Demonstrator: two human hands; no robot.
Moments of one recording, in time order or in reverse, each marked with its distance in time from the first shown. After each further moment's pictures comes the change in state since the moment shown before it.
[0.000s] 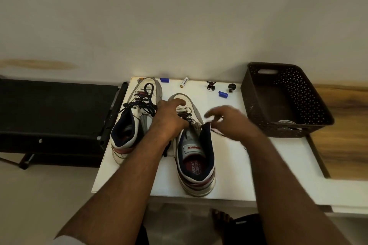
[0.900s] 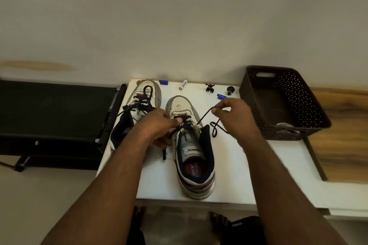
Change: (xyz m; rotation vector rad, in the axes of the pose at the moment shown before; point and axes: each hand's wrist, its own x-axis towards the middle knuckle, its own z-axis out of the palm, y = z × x) left_hand -0.009 0.003 -0.030 -0.109 -0.237 -0.335; right_hand 0.004 -0.002 0.001 0.241 0.417 0.133
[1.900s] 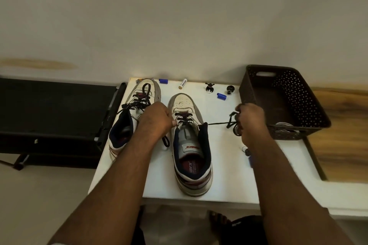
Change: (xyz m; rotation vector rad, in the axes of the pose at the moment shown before) left_hand 0.014 0.000 0.006 0.342 0.296 0.186; right_hand 0.014 0.020 -0.012 0.530 0.115 0.503
